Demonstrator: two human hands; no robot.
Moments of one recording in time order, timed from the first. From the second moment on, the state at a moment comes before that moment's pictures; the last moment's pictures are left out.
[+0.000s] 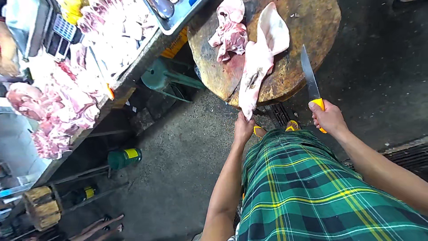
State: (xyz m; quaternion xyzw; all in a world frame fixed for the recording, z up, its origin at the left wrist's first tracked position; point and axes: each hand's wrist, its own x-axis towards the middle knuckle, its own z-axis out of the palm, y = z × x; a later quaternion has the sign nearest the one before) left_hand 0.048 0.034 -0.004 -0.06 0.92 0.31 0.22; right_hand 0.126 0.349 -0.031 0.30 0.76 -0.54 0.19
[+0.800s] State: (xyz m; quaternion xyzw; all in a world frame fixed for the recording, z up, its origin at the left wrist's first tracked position) left_hand 0.037 0.057 0.013 -0.09 0.91 0.29 0.29; right_hand 0.092 0.289 0.006 0.14 0.89 -0.37 0.23
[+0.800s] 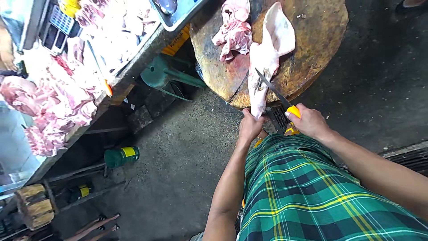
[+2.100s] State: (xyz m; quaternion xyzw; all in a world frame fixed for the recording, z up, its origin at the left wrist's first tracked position) left_hand 0.062 0.071 0.014 -0.12 0.70 0.65 0.29; right_hand 0.086 0.263 0.016 0.06 0.93 -0.31 0.20
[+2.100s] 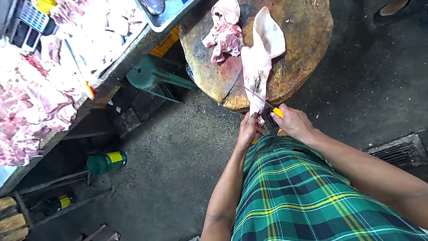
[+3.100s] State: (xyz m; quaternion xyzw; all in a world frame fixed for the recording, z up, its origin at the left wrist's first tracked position) left_hand 0.042 0.079 -0.011 -0.14 0.84 0.45 0.28; right_hand 0.089 0.284 0.010 0.18 0.87 -0.39 0.23
